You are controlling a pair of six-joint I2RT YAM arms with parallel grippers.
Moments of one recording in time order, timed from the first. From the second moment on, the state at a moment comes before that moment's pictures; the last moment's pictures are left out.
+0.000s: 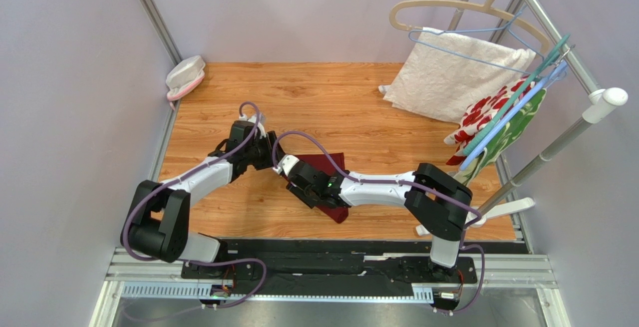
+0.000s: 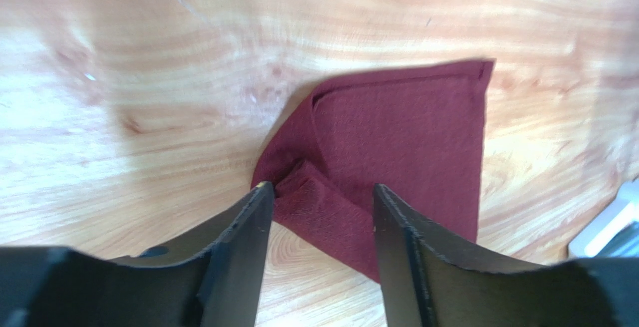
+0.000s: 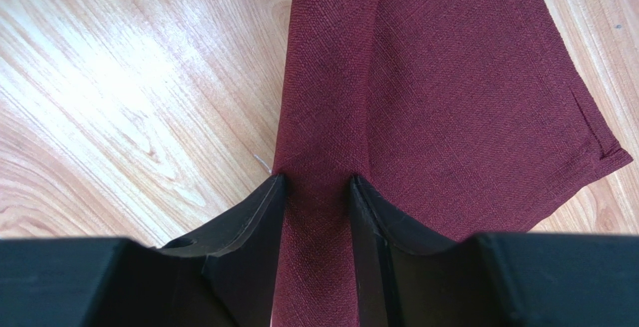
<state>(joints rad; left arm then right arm) -0.31 1.41 0.68 -0.05 0.26 -0.54 1.12 1.83 1.12 -0.23 0.24 0.06</state>
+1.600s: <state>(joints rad) -0.26 1.32 0.50 0.12 0.23 -0.53 0.69 2.01 1.10 0.04 -0.82 0.26</state>
